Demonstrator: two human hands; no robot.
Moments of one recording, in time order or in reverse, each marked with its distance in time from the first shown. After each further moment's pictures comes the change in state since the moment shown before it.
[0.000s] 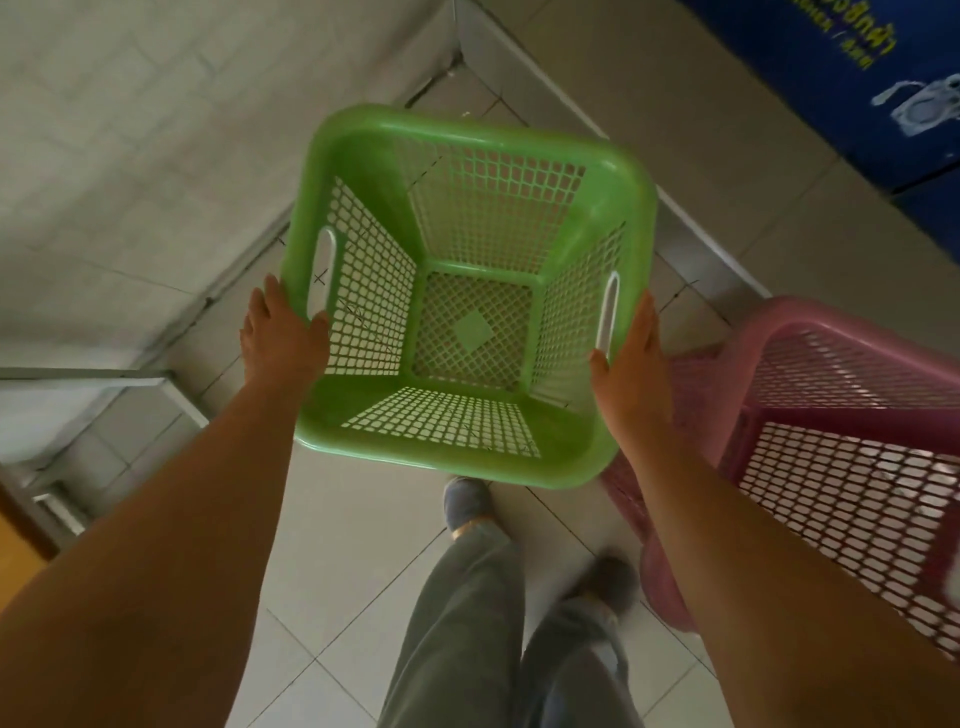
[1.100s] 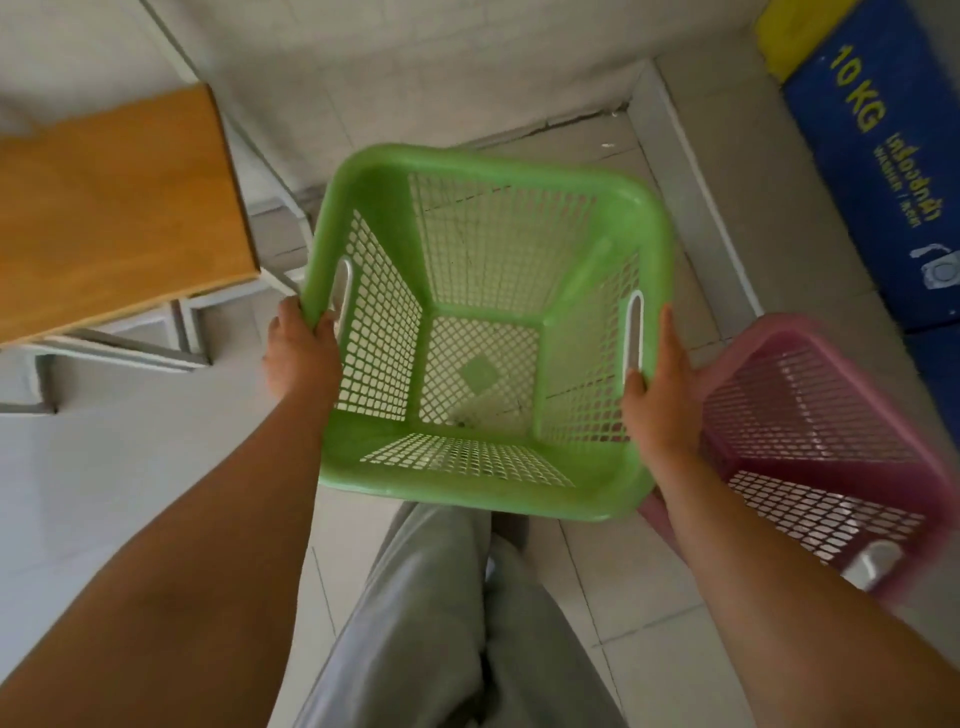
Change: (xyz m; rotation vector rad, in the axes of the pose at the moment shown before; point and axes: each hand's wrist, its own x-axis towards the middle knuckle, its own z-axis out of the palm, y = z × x) left_hand -0.327 -0.166 -0.045 -0.326 0.376 -0.390; right_hand -0.225 0.005 -0.079 -0.021 -0.021 -0.441
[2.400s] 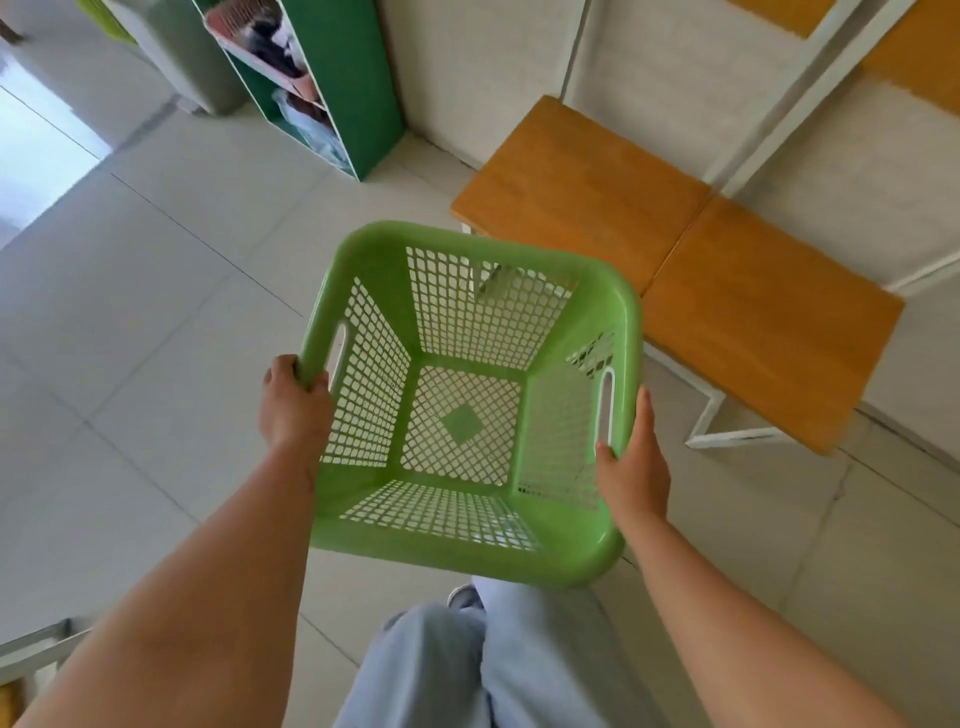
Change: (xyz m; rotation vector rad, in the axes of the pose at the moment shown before) left_hand -0.022 -0.652 -0.375 -0.381 0.420 -0.919; right_hand -0.385 -0.517 0.347 -0.198 -0.618 -0.570
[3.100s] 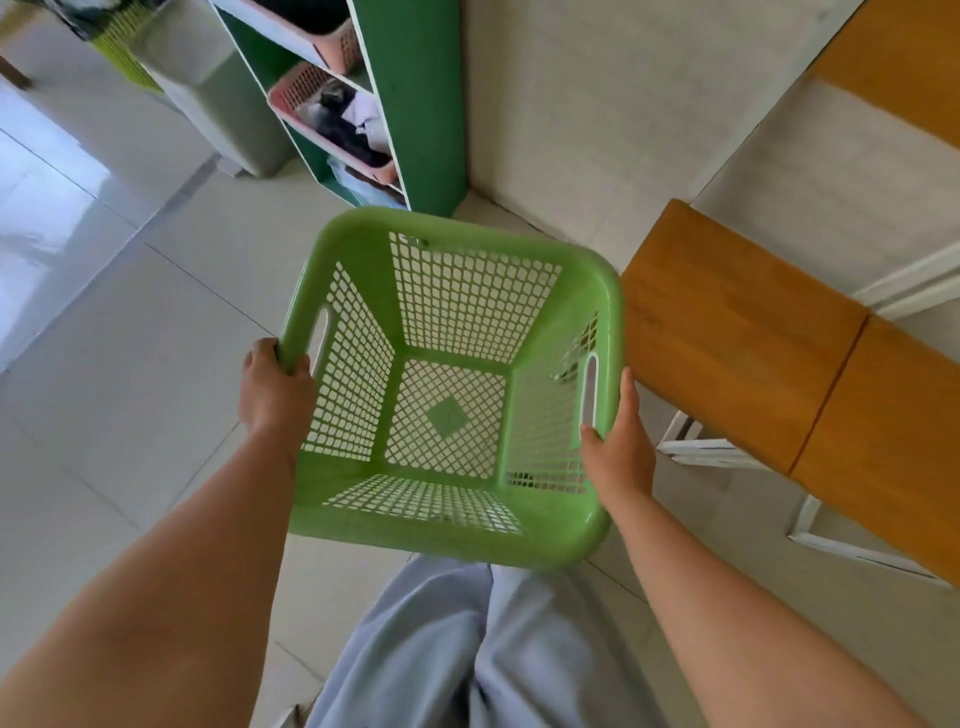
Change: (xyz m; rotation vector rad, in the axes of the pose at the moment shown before) left_hand 0.384 0.058 -0.107 0.047 0.005 0.013; right_hand 0.158 -0.328 0.178 0.018 -0.022 -0.002
